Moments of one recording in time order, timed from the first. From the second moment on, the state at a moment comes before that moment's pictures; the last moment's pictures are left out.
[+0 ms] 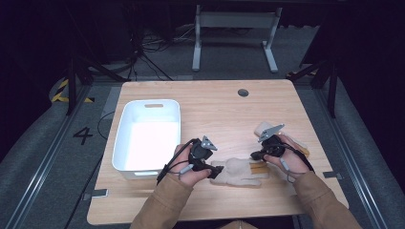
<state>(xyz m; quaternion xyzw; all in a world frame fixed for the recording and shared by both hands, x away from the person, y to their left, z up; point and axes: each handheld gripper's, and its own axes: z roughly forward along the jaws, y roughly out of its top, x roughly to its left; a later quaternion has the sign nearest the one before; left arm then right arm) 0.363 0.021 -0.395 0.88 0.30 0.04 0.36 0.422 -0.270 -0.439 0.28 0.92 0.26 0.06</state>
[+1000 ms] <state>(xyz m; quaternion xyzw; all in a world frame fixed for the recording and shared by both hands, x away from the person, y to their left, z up) 0.369 0.016 -0.392 0.88 0.29 0.02 0.37 0.410 -0.303 -0.408 0.31 0.88 0.36 0.10</state>
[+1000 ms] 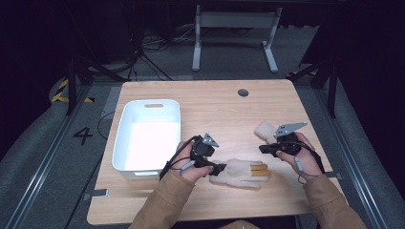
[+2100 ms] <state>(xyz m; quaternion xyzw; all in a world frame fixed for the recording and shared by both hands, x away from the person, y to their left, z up) 0.366 0.033 -0.395 0.88 0.31 0.02 0.36 0.436 -0.374 -0.403 0.42 0.81 0.38 0.16</state>
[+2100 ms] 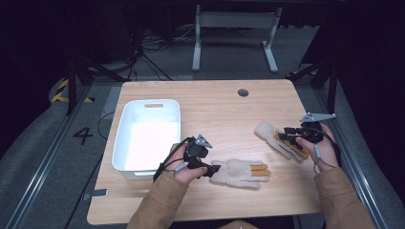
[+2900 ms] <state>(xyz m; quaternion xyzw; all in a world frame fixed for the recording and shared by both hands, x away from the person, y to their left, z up) 0.351 0.049 -0.402 0.90 0.32 -0.02 0.30 0.465 -0.375 -0.418 0.41 0.87 0.25 0.12</state>
